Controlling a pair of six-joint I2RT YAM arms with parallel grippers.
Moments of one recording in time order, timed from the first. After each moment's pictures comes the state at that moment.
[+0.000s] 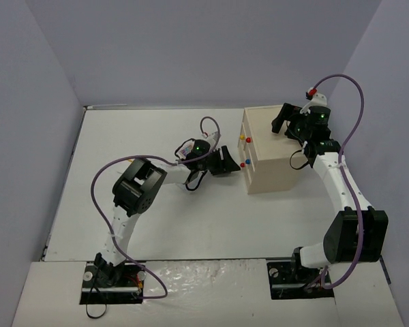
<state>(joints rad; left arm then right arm) -0.65 2.20 1.35 0.40 0.45 -0.84 0.00 1.41 1.14 -0.14 -0.10 0.29</state>
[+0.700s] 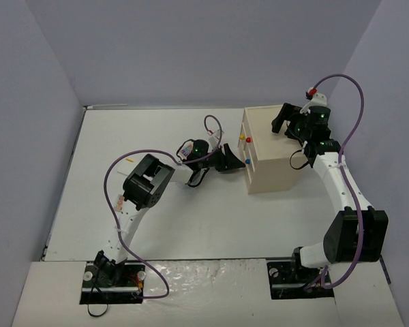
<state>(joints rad) -0.63 2.38 1.45 0.71 0.65 -0.94 0.00 1.41 1.14 -0.14 -0.10 0.29</state>
